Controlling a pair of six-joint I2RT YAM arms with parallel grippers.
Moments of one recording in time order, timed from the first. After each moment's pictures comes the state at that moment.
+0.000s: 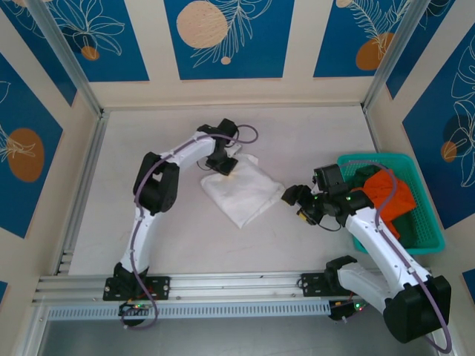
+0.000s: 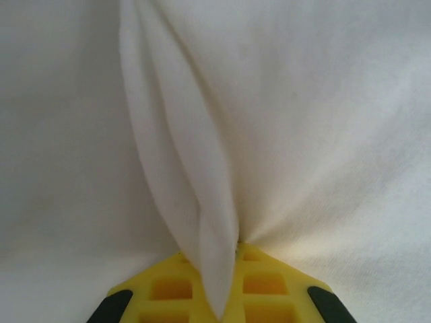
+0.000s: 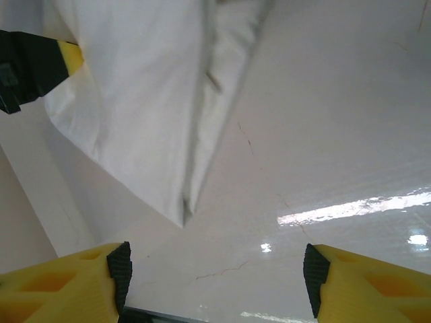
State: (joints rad) left arm -0.52 2.31 1.93 -0.98 0.04 0.00; right arm 0.30 0.95 0.75 -0.83 -0.35 0.95
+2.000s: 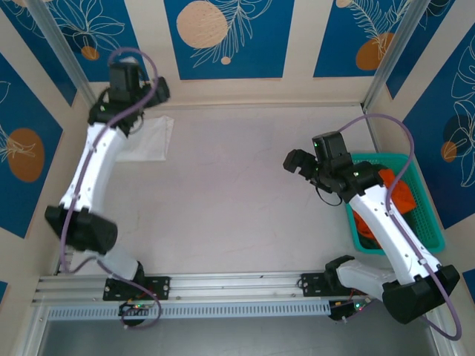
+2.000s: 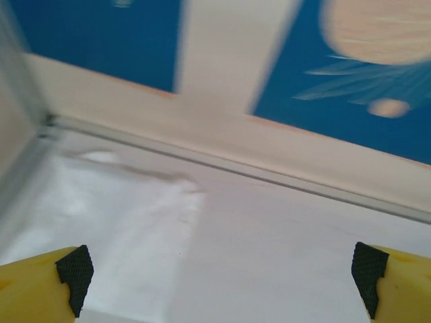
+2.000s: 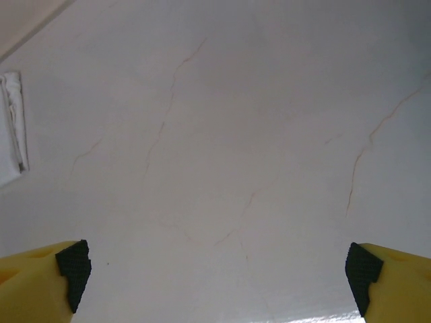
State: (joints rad) left arm -0.23 1.56 1.73 -0.66 -0.20 -0.39; right arm 0.39 1.09 1.17 -0.95 0.09 0.77
